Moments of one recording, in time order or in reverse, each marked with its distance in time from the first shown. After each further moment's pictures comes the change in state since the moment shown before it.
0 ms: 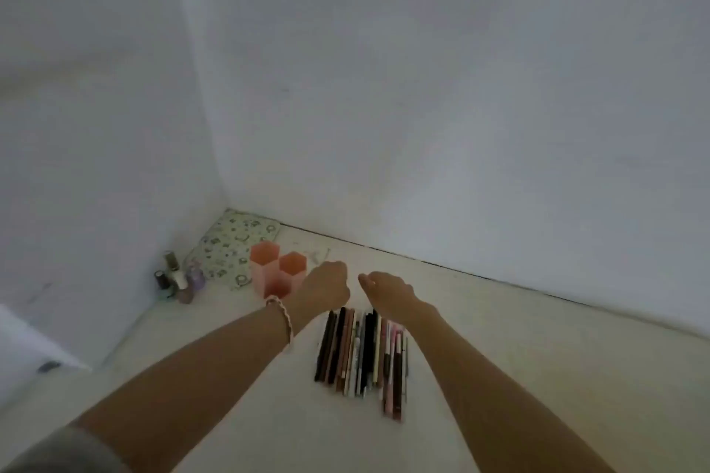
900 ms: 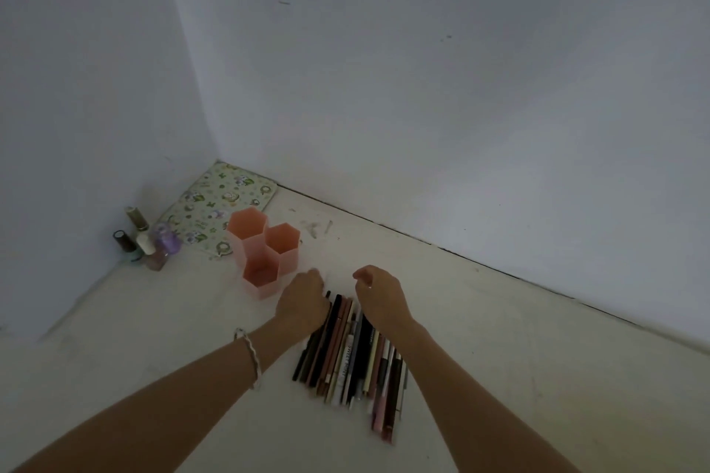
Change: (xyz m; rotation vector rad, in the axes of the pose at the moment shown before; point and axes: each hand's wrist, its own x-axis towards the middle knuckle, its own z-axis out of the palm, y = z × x) left_hand 0.022 -0.039 0.078 -0.235 0.105 -0.253; right_hand 0.072 0.038 0.074 0.421 0.110 -0.063
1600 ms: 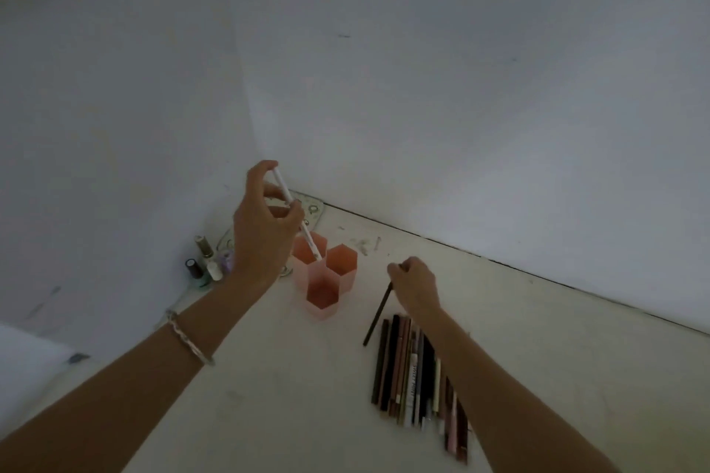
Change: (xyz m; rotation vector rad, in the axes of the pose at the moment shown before) left_hand 0.016 -0.041 -0.181 -0.668 0.635 0.251; right_hand 0.033 -0.063 0.022 0.206 0.150 0.269
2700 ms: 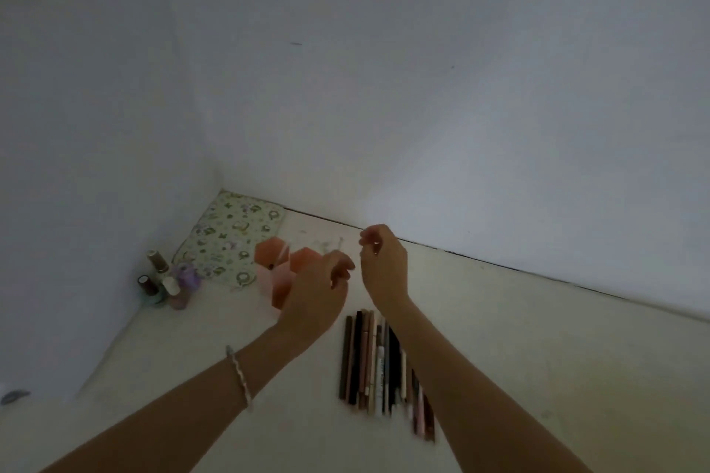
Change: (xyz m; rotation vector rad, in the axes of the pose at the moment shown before) left_hand -0.084 -0.018 0.078 0.185 -0.523 0.088; right_hand -0.030 -0.036 -0.025 0.236 0.266 -0.309
